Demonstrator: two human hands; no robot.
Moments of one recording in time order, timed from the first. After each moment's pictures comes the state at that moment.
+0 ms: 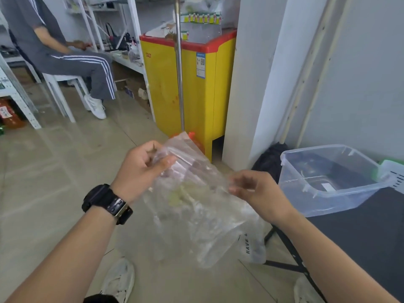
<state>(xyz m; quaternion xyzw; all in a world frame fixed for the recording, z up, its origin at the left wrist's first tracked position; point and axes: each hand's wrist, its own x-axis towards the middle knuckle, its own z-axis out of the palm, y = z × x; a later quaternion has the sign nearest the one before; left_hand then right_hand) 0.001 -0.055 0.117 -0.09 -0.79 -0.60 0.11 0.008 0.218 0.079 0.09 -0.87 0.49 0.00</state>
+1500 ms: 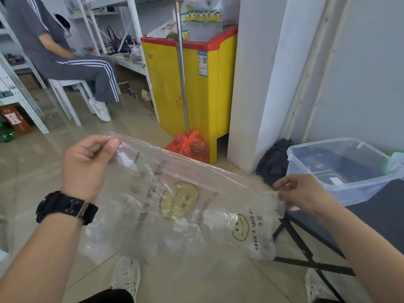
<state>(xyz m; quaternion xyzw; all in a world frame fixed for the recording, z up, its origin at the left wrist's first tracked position) 0.010 -0.129 0.124 -0.02 -0.75 -0.57 0.33 0.008 0.276 0.077 -0.15 -0.88 0.46 -0.07</state>
